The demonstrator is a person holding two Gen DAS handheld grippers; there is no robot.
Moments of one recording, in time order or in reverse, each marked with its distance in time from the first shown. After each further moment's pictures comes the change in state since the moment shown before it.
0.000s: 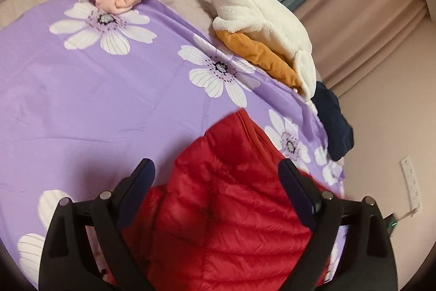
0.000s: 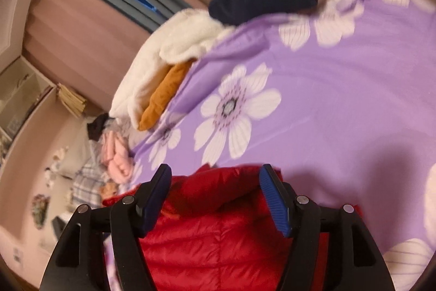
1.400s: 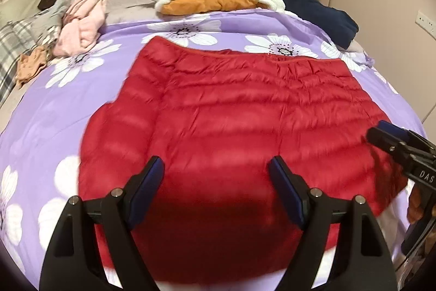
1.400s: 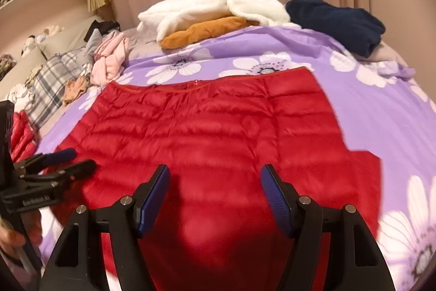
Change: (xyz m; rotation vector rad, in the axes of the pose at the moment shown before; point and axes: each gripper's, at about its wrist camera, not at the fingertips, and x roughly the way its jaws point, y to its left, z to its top) left arm -0.001 -0.055 -0.150 0.554 0.026 0.217; right arm -0.016 0.068 -0.123 -0.579 0.103 -0.139
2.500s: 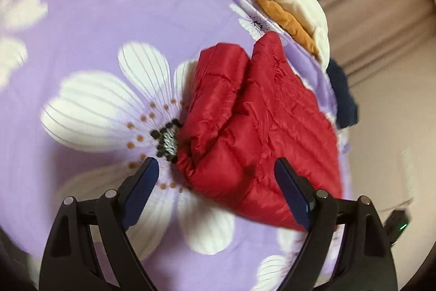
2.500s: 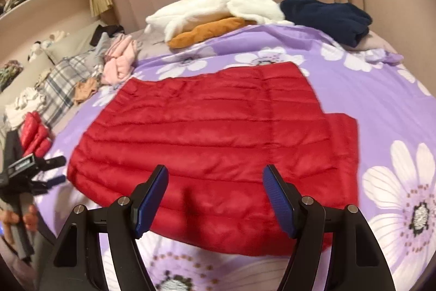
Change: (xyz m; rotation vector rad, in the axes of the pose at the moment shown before) left arm -0.036 0.127 -0.071 -0.730 0.079 -0.257; right arm -0.031 0.013 -0.020 0.041 0.008 0.048
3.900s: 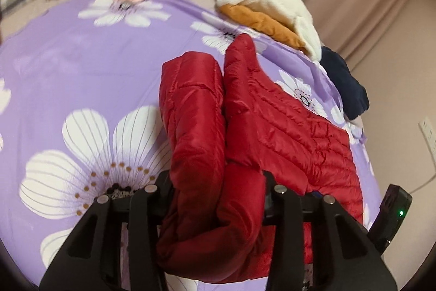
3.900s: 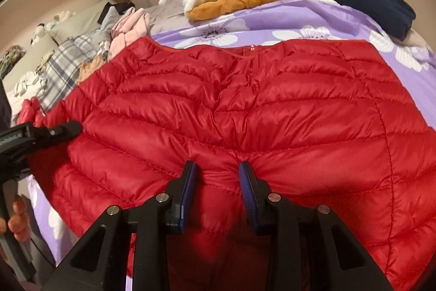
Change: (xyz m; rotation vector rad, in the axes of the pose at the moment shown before) left arm 0.032 -0.091 0.022 0.304 -0.110 0.129; right arm 0.087 0.038 0.013 -0.023 0.108 0.070
